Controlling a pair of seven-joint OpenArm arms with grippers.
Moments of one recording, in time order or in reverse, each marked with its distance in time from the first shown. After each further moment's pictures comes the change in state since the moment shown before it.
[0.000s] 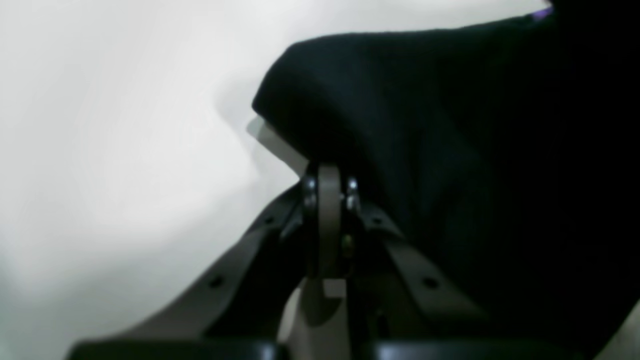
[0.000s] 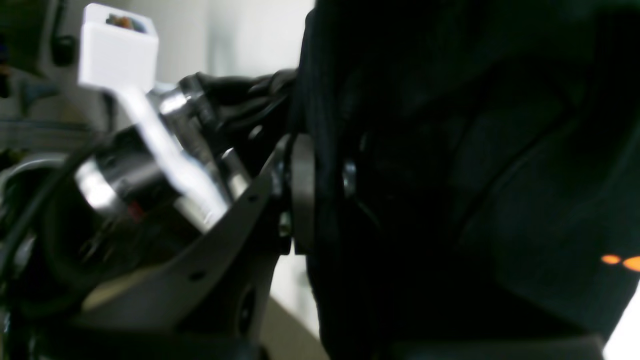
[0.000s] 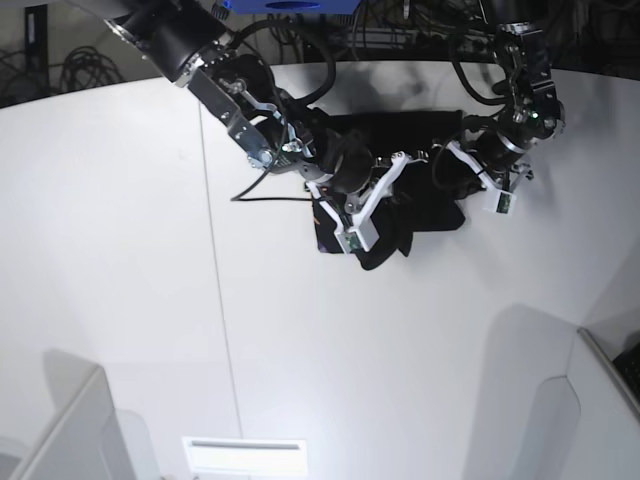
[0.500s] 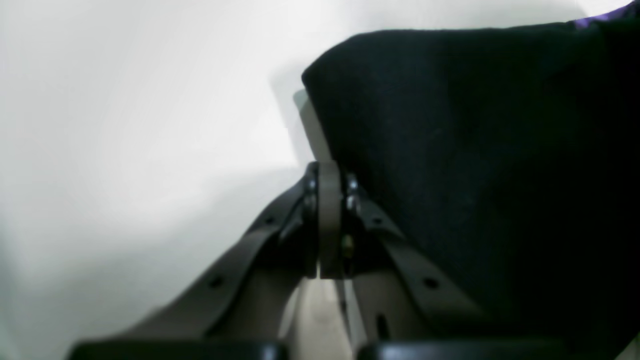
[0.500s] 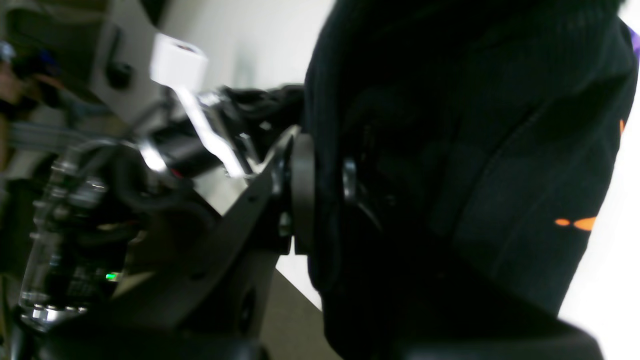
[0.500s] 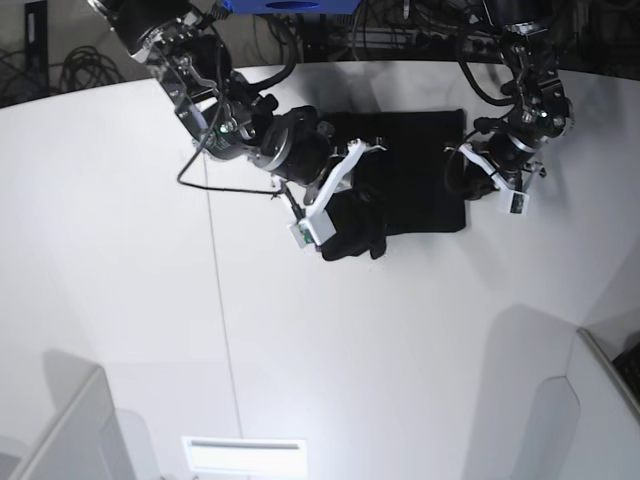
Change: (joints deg) left arm -0.6 -0.1 -1.4 -0.4 0.7 0.1 0.1; right arm -6.6 6.4 7.6 11.3 5.7 6.9 0.0
